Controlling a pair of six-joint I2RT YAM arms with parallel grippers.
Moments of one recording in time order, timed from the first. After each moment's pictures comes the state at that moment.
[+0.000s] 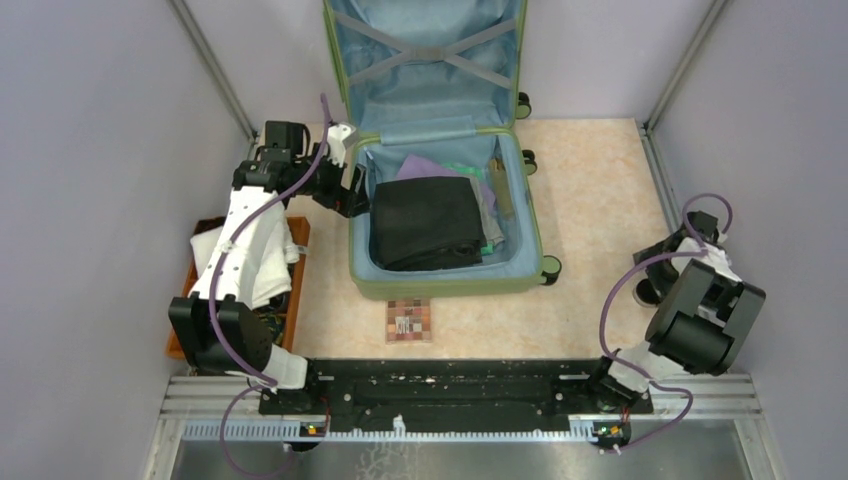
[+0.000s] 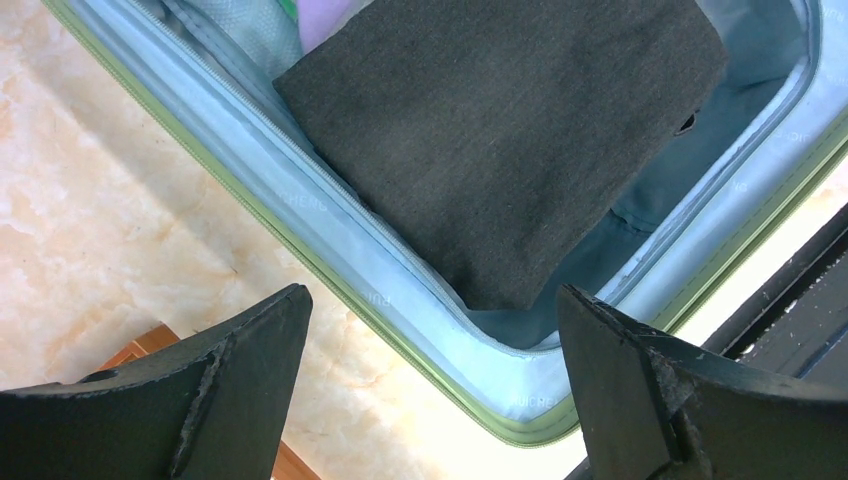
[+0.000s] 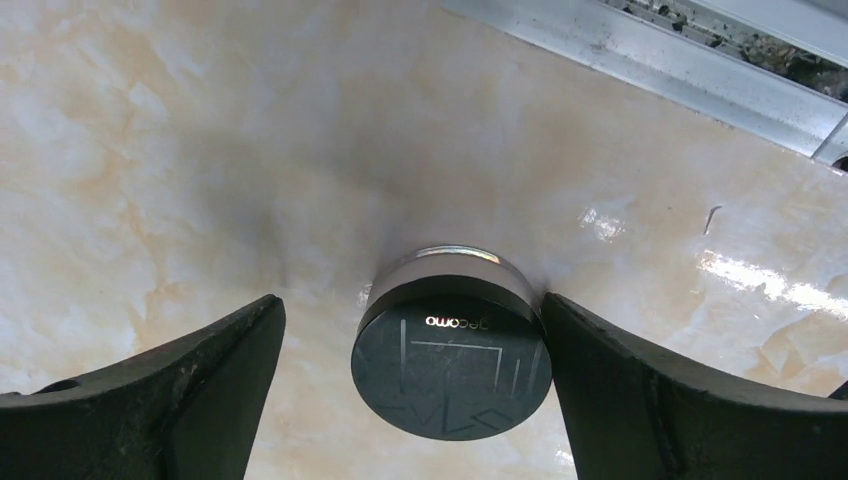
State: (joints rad) left arm -0.08 1.47 1.46 -0.84 0.56 0.31; right arm -0.56 1.49 0.80 -0.51 0.16 0.66
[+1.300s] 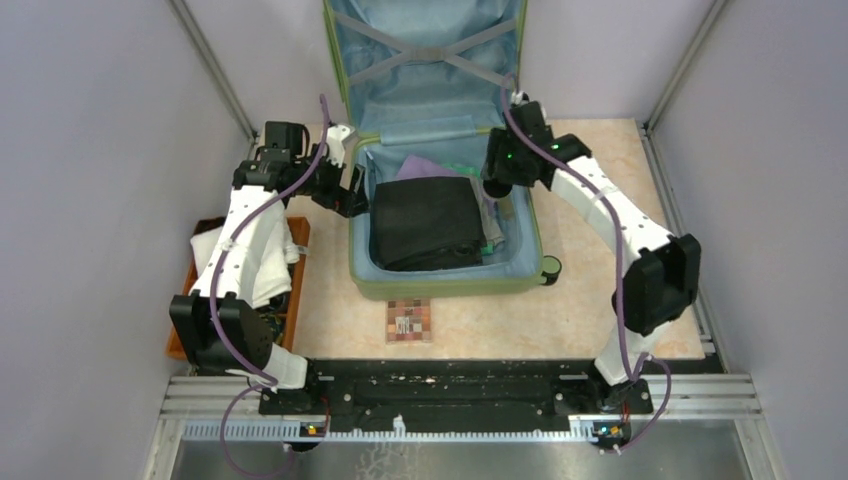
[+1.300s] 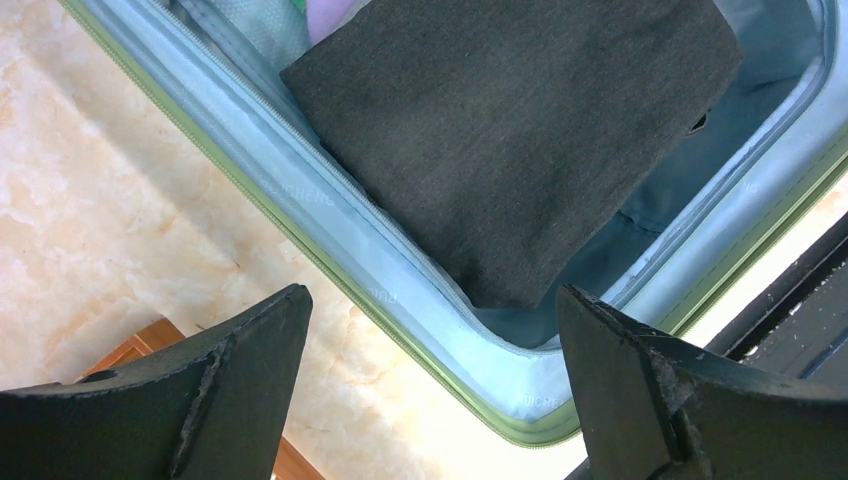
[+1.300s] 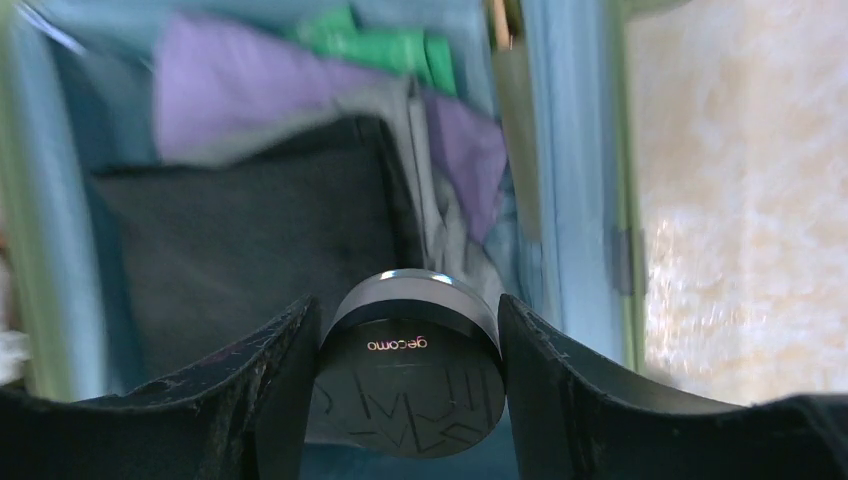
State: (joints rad) left arm -0.08 1.48 1.46 -0.84 0.56 0.31; right arm 0.43 1.69 1.69 -0.72 0.14 0.52
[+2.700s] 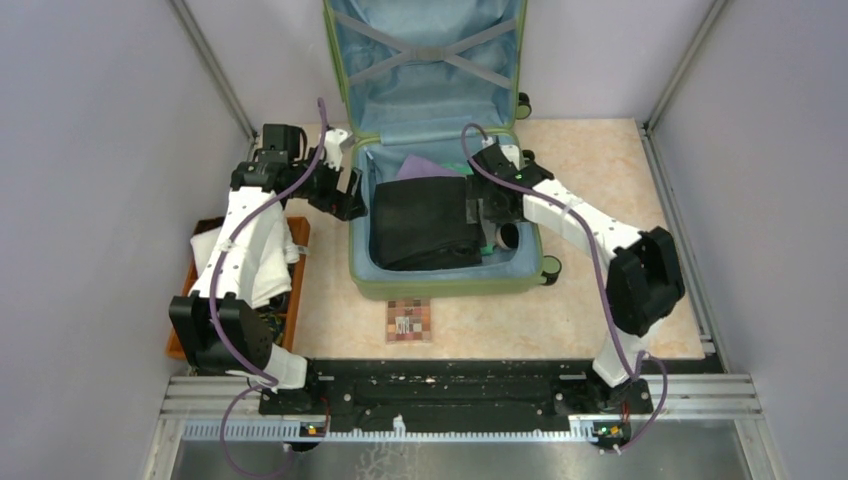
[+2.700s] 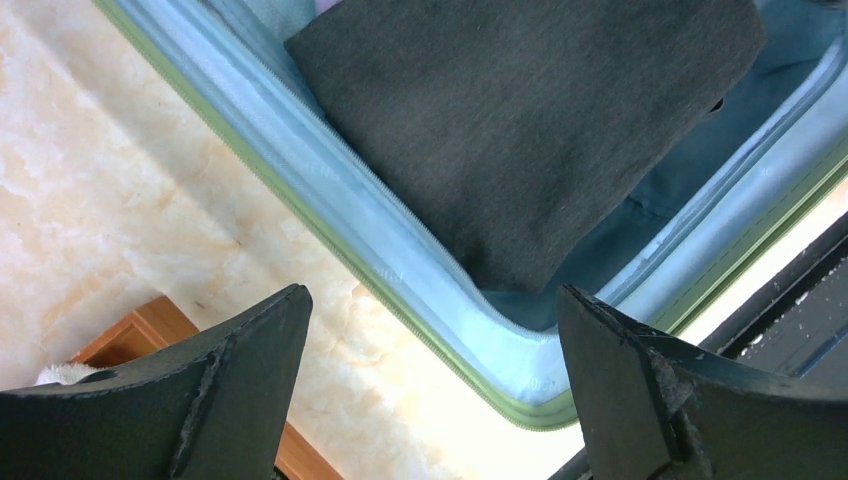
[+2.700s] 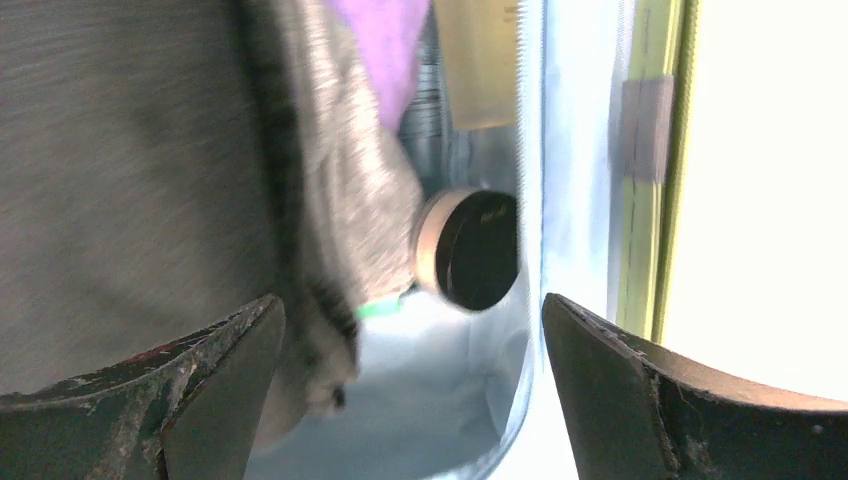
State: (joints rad) left arm -0.07 1.47 1.45 -0.85 0.54 0.32; right arm 0.59 1.80 1.50 -0.77 0.36 0.49
